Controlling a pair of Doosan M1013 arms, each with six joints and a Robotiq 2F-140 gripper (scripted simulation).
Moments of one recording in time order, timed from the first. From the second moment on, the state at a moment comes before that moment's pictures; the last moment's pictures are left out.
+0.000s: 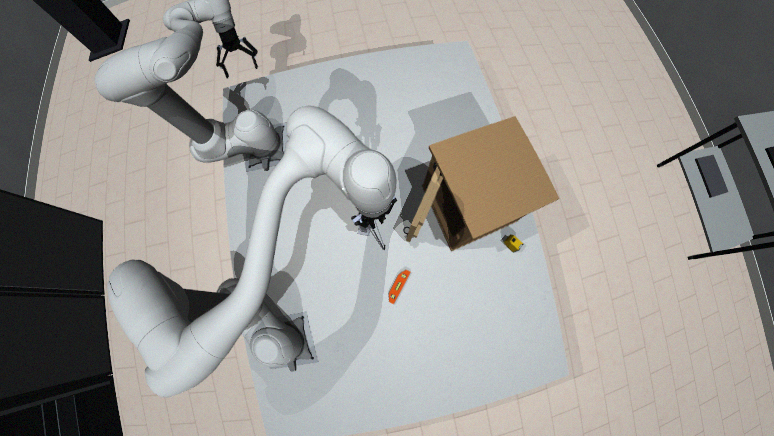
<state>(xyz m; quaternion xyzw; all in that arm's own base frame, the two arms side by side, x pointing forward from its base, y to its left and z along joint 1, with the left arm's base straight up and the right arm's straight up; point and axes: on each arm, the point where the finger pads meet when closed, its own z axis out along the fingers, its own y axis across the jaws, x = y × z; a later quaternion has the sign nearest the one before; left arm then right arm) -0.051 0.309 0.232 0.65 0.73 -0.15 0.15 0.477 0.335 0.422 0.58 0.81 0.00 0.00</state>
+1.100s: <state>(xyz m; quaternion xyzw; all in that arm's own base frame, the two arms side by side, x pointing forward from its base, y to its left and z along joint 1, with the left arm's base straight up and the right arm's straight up) -0.051 0.309 0.232 0.65 0.73 -0.15 0.15 0.476 0.334 0.173 0.58 0.81 0.00 0.00</state>
